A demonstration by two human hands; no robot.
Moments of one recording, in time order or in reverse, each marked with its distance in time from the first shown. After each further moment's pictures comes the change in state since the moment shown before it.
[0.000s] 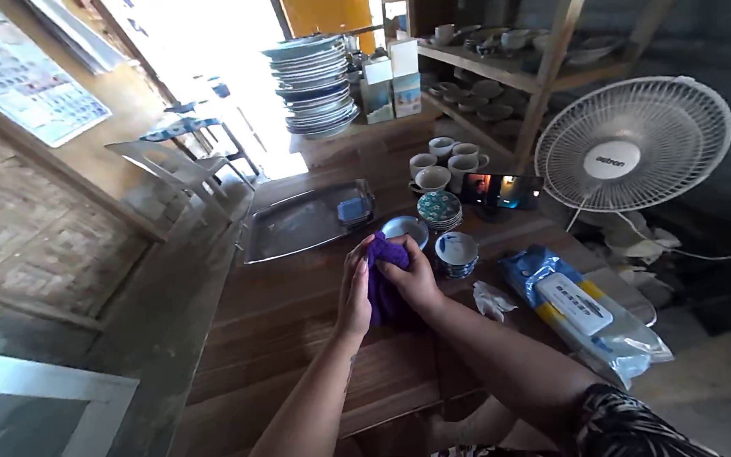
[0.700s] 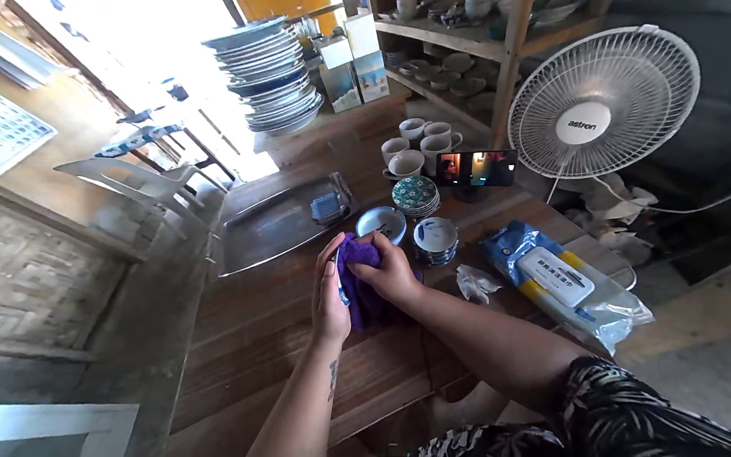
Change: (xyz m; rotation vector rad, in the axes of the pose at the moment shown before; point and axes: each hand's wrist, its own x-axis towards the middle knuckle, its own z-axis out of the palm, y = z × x) left_hand 0.000 0.000 -0.003 -0.037 -0.020 -0.024; right_hand 0.002 0.003 -0.001 -0.164 -0.024 -0.078
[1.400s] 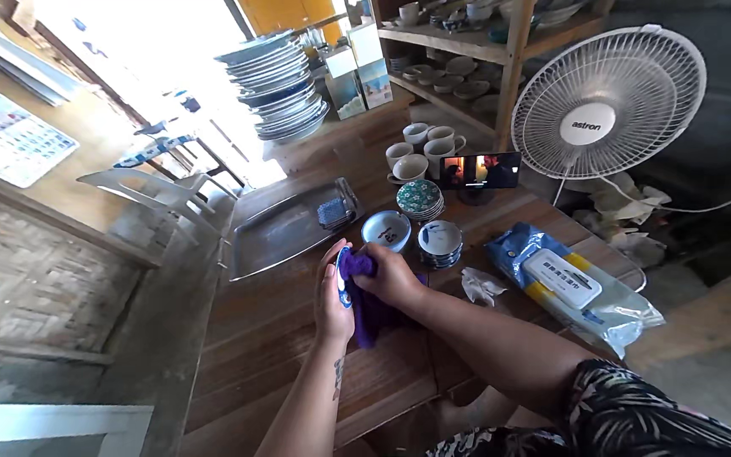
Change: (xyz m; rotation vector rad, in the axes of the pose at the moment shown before) left_hand 0.004 -0.003 -0.004 -0.045 0.051 -0.032; right_hand 0.006 -0.008 -0.002 -0.340 -0.197 0.160
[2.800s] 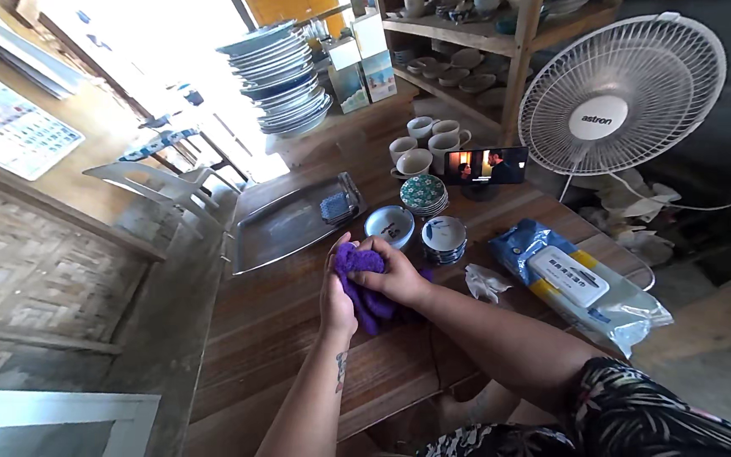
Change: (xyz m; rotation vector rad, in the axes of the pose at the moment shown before) left_hand -0.005 0.011 0.009 0.010 0.074 -0.199; right_hand -0.005 0.003 0.001 0.544 -0.060 -0.159
